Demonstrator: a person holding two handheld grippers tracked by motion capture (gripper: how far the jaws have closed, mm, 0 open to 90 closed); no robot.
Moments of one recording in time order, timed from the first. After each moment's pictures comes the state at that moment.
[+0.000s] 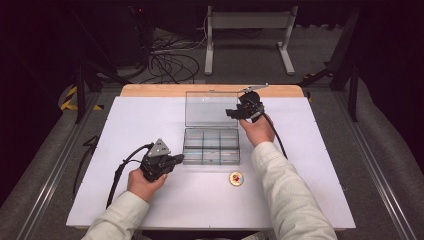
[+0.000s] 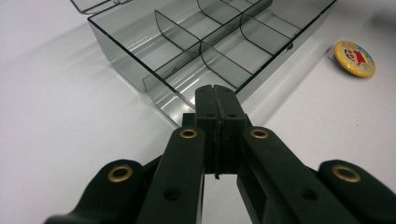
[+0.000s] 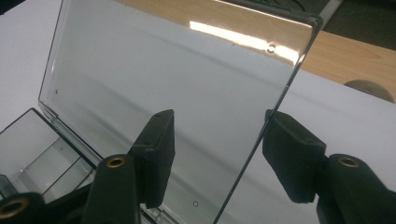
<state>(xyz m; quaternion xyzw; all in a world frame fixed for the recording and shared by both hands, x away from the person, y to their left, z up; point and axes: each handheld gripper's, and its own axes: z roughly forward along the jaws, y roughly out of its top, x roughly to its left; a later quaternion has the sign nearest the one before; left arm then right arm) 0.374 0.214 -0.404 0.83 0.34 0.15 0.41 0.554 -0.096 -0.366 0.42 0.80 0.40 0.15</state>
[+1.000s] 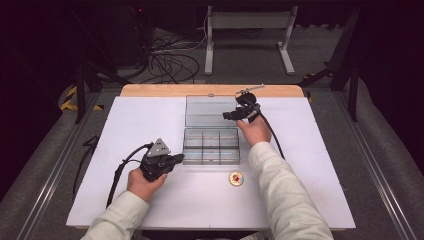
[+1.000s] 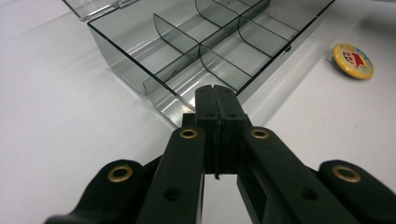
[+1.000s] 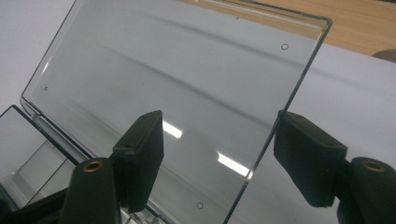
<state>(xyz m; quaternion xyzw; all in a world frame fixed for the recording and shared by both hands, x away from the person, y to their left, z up) 0.374 0.215 -0.403 0.83 0.34 0.15 0.41 0.568 -0.090 -0.382 0.45 0.80 0.38 0.11</state>
